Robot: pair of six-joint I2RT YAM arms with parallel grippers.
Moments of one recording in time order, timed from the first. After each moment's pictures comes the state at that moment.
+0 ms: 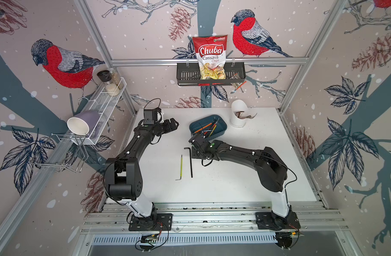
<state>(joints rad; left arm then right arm) -0.02 1.65 1.29 -0.39 0.42 -0.37 1.02 2.06 1.58 -0.53 0.17 0.78</state>
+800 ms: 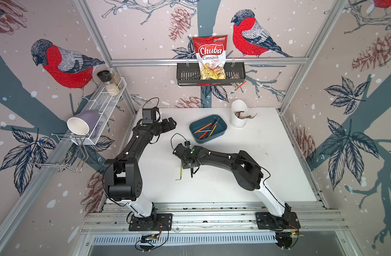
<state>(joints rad) -0.01 1.64 1.30 -0.42 0.36 -0.37 1.12 2.38 1.90 -0.79 0.28 0.74</state>
